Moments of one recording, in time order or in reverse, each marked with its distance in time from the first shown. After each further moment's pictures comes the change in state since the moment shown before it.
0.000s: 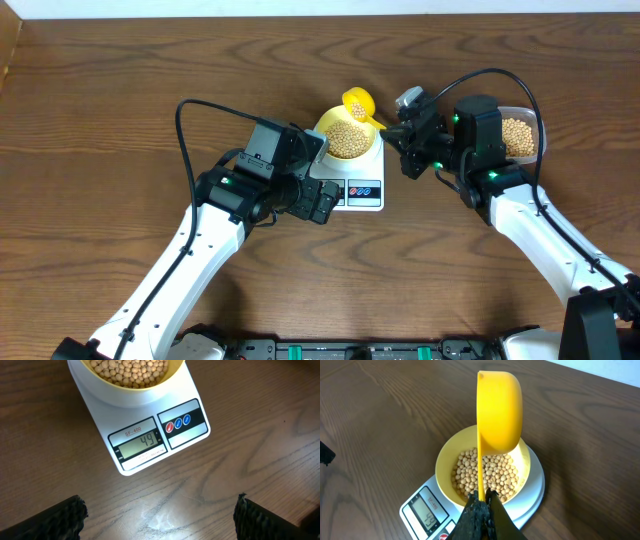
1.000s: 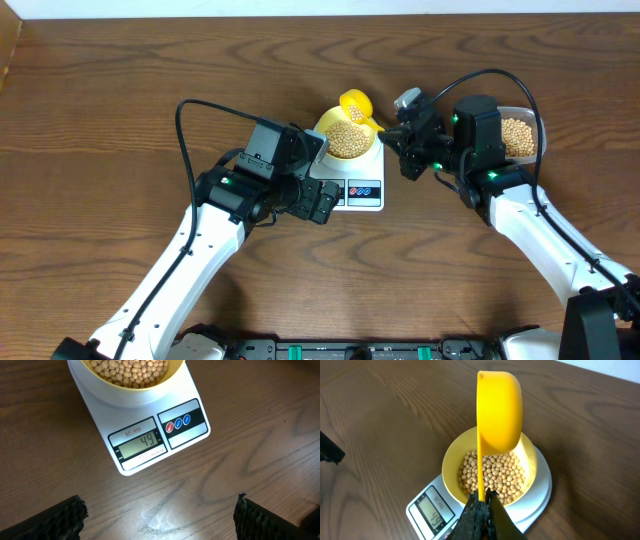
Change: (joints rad) left arm 0.000 0.000 0.000 0.000 0.000 0.000; right arm 0.002 0.000 0.000 -0.003 -0.024 0.019
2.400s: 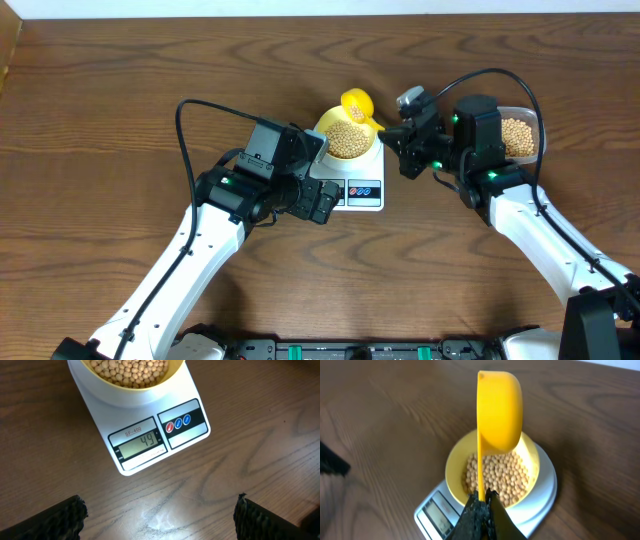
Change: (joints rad) left arm 0.000 0.000 0.000 0.000 0.000 0.000; right arm 0.000 0.000 0.000 0.018 0.000 0.089
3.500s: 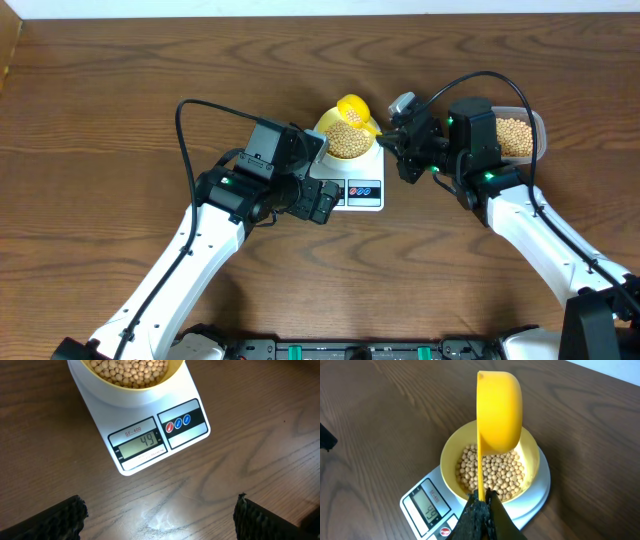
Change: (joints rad) left arm 0.000 0.000 0.000 0.000 0.000 0.000; right arm 0.019 0.000 0.000 -0.044 0.032 -0.168
